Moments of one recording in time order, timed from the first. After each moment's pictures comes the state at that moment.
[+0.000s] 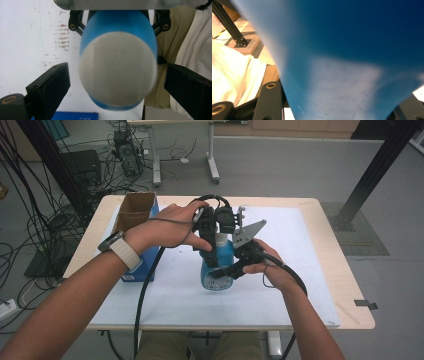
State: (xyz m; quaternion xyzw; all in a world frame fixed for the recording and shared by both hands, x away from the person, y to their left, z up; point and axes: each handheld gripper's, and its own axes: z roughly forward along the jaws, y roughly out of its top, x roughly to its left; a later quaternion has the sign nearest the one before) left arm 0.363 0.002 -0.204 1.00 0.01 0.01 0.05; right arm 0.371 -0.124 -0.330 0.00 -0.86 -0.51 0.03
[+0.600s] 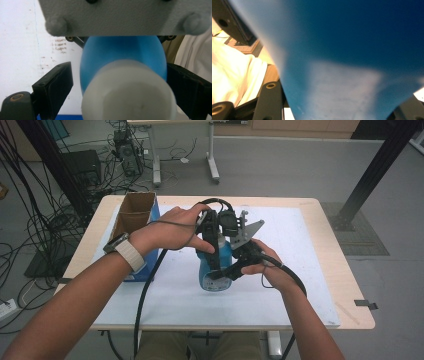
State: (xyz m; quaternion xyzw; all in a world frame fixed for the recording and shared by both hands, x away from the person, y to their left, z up) left arm 0.363 -0.005 -0.209 1.00 0.01 0.00 0.04; right arm 0.367 -0.120 -0.326 0.00 -0.86 -0.51 0.03
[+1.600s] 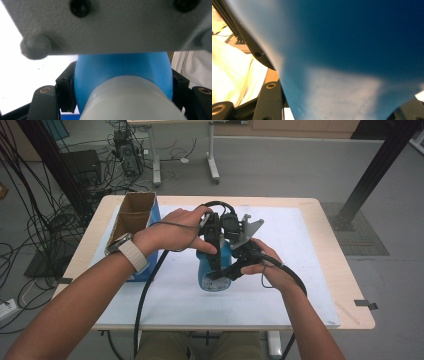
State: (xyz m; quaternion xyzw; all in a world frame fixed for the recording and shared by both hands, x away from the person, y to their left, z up) left arm 0.361 -0.009 -0.213 1.00 0.00 -0.01 0.03; right arm 0.365 -0.117 -0.321 0.01 -0.86 -0.51 0.03
